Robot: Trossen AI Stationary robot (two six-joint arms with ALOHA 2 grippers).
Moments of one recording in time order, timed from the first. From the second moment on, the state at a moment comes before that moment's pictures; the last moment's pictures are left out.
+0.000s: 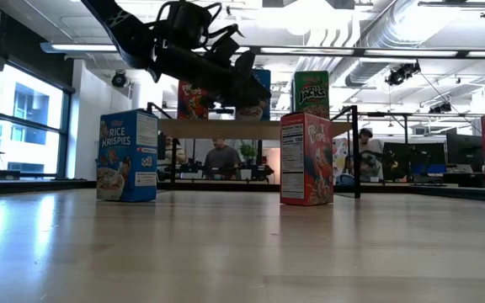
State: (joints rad) left arm 0.31 1.71 0.93 0.58 -0.13 -0.05; right arm -0.11 1.09 1.56 -0.80 0.15 0.10
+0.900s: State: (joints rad) left arm 0.22 1.44 0.93 0.40 -0.14 -0.05; right arm -0.11 1.09 1.56 -0.80 0.15 0.10
